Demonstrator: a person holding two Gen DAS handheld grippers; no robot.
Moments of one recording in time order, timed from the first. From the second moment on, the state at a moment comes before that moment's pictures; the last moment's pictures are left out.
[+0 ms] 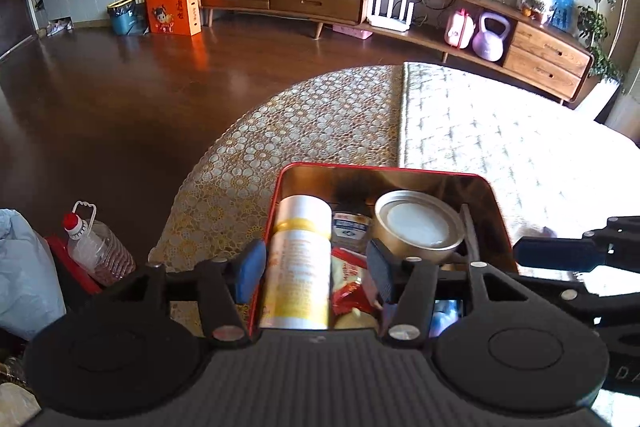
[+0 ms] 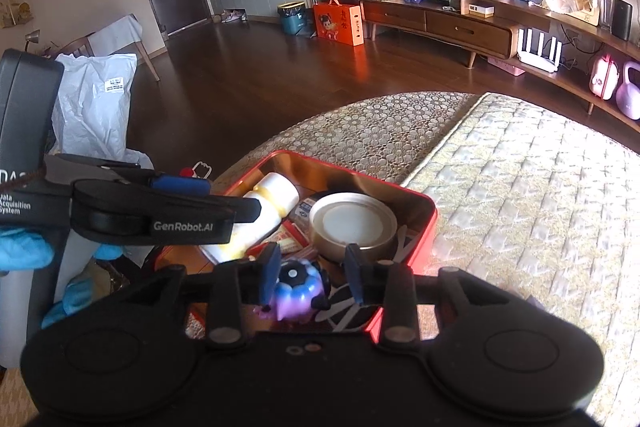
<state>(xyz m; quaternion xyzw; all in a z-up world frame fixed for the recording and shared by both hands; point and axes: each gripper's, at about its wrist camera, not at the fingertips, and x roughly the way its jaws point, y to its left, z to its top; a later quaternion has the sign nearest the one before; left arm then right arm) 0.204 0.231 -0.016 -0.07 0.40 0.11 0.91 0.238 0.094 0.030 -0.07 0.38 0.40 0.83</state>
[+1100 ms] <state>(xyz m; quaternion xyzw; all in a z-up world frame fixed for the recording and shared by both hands) 0.155 0.126 0.013 -0.06 0.34 0.04 0.94 0.191 -0.046 0.040 -0.06 0.34 0.34 0.87</state>
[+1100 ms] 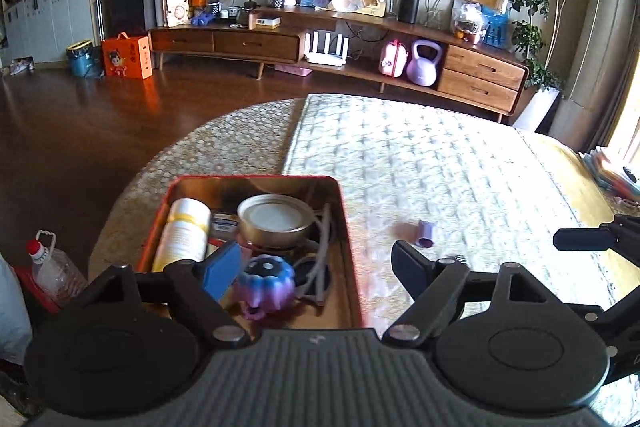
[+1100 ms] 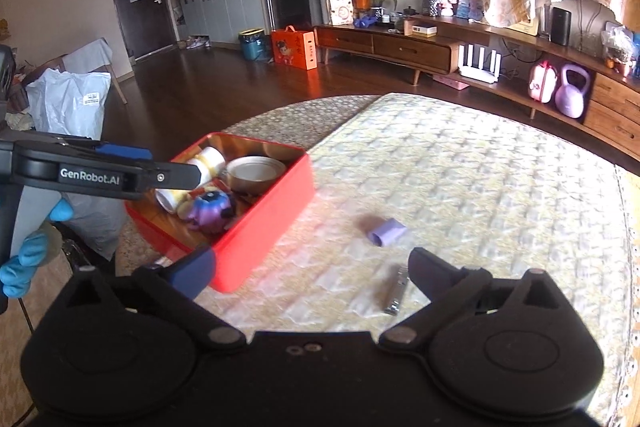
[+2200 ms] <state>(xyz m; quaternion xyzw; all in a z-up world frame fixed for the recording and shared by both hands) 0.292 0.028 -0.048 -0.06 0.41 -0.02 0.91 0.230 -0.077 -0.028 -0.05 0.37 0.29 0.88</state>
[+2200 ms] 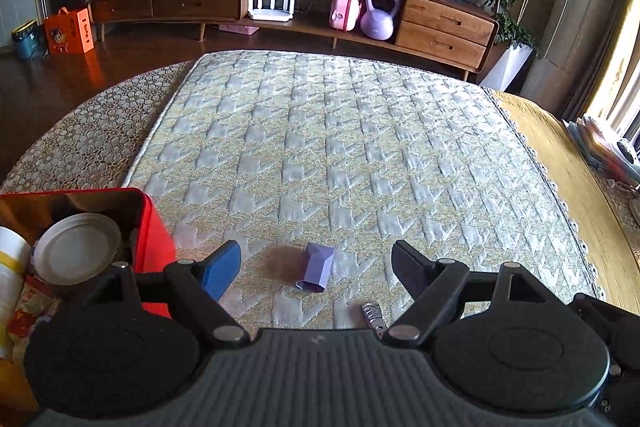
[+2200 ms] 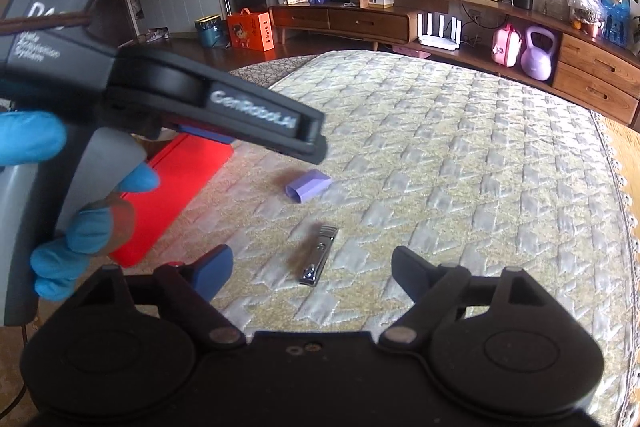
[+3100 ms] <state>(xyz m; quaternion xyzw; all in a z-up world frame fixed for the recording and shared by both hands) 0.309 0.022 -0.093 -0.01 0.44 -0.01 0.90 0.247 -0.039 -0.055 -0.11 0.40 0.25 0.88</state>
